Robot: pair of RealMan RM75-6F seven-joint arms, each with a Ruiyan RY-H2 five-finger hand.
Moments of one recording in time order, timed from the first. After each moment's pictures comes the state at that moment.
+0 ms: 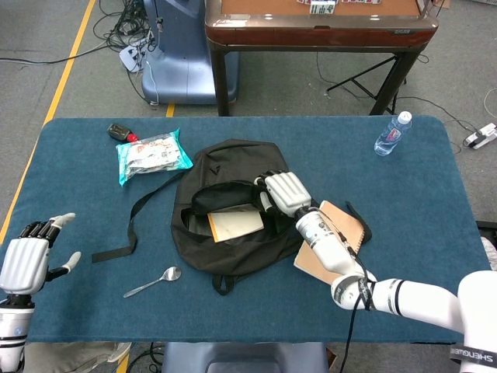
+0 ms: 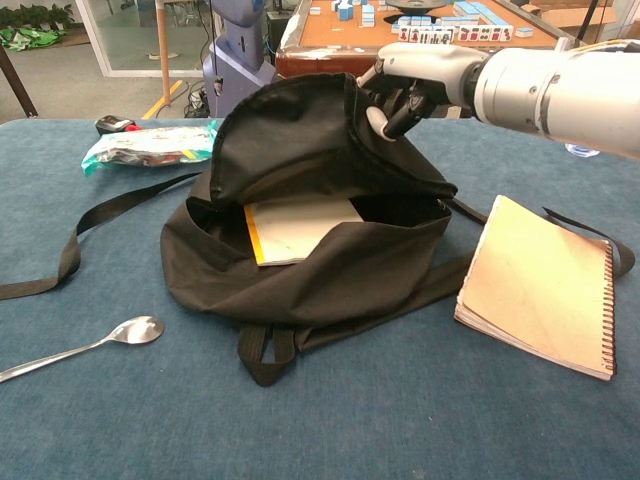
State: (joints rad) left arm -0.20 -1.14 -0.13 -1.67 1.50 1.47 0.11; right arm 0.97 -1.49 0.30 -1.51 -0.85 0.84 -0.28
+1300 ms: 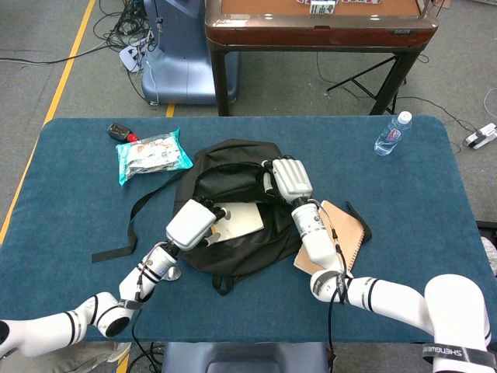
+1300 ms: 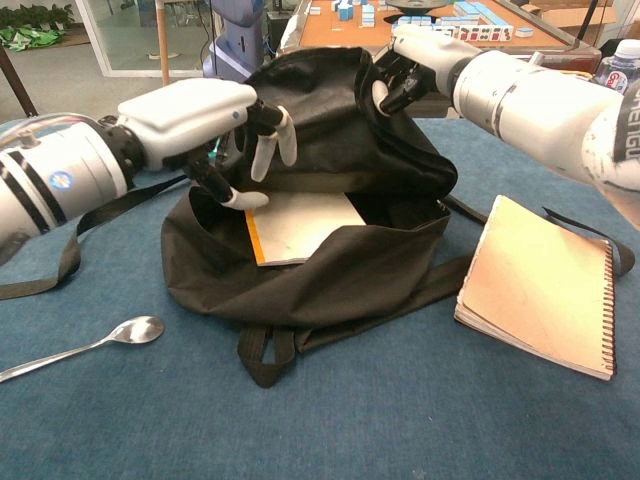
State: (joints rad) left arm -0.78 -1.64 -0.24 -1.36 1.52 1.02 0.26; right arm 0.98 -1.68 0.38 -1.31 -0.81 0.99 -0.26
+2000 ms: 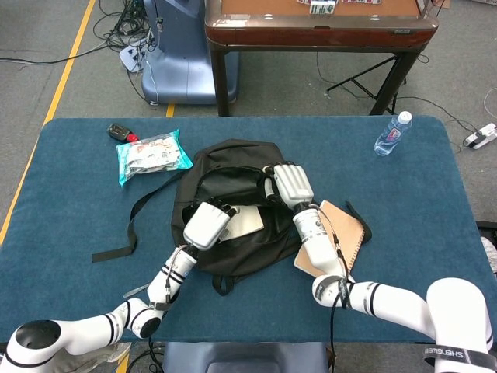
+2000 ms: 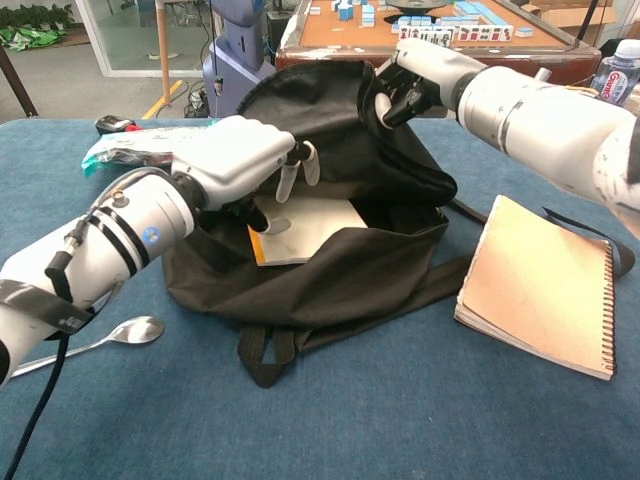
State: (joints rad) left arm -0.83 -1.88 -0.24 -1.13 1.40 1.07 0.48; right arm 0.94 -1.69 0.38 -1.32 -0.83 0.99 -0.25
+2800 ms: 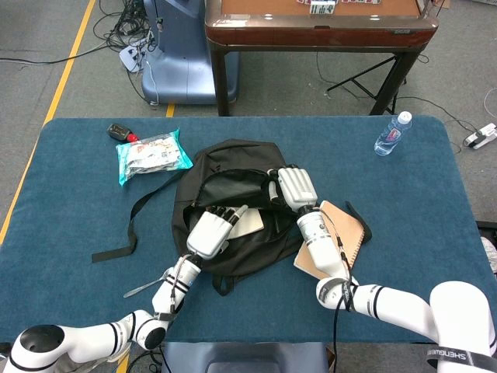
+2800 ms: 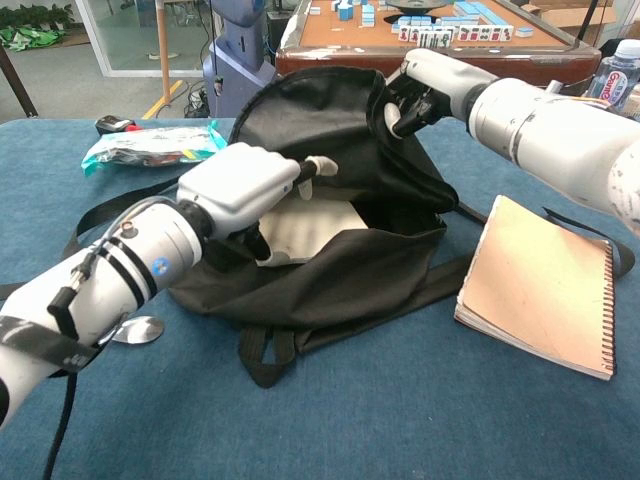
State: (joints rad) left arm -0.80 -1.91 -0.23 -1.20 1.32 1.09 0.60; right arm 0.91 -1.69 0.37 -1.32 -0.85 0.99 -0.25
